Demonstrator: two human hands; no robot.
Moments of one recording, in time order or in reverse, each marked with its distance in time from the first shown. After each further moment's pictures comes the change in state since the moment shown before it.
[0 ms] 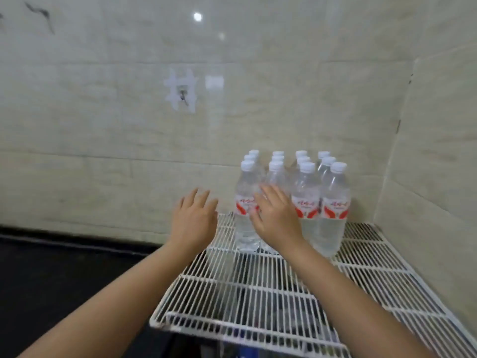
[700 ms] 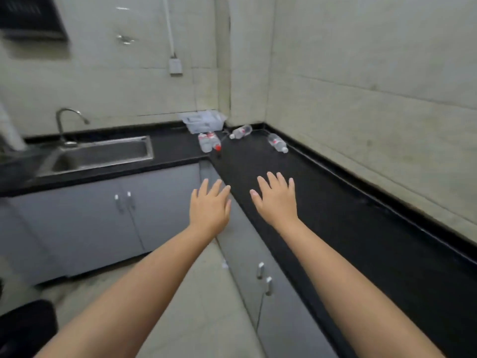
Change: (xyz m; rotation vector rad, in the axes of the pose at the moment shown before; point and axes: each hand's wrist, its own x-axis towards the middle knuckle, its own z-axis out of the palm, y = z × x) left_hand -0.412 -0.450 -0.159 0.370 -0.162 -0.998; right_hand -0.060 -0.620 0.230 0.402 -0.454 -0.605
